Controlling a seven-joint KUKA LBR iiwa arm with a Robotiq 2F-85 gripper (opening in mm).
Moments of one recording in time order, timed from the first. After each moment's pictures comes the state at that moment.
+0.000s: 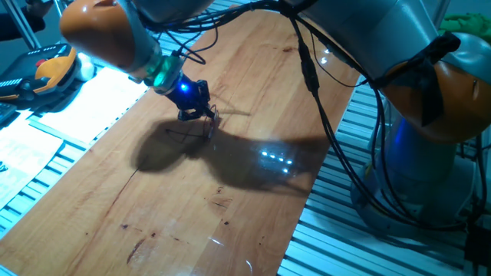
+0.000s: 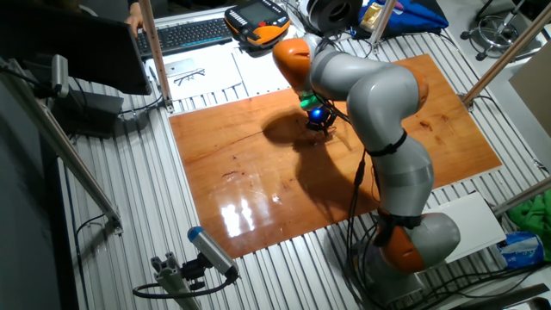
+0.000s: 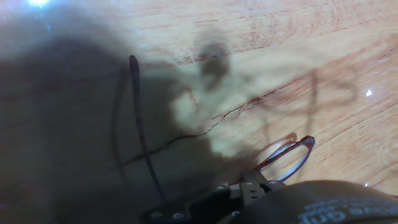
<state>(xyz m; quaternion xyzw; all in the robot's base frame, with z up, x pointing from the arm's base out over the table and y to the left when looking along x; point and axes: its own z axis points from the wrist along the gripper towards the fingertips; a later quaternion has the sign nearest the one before) 0.525 -0.018 0.050 -0.08 -0.96 0.20 0.18</state>
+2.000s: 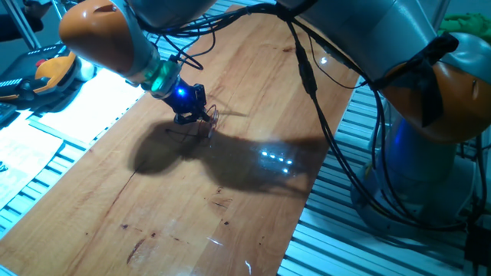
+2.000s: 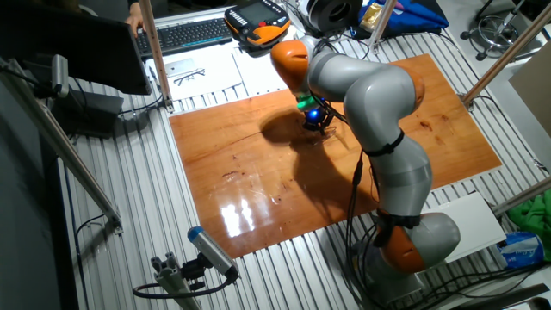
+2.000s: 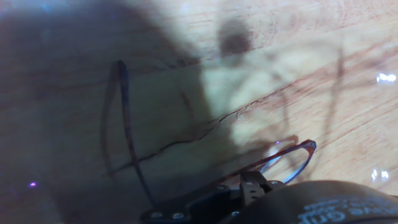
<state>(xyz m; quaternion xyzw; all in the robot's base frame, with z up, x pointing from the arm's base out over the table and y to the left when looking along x) 0.540 -0.009 0.041 -0.08 -0.97 0.19 0.15</state>
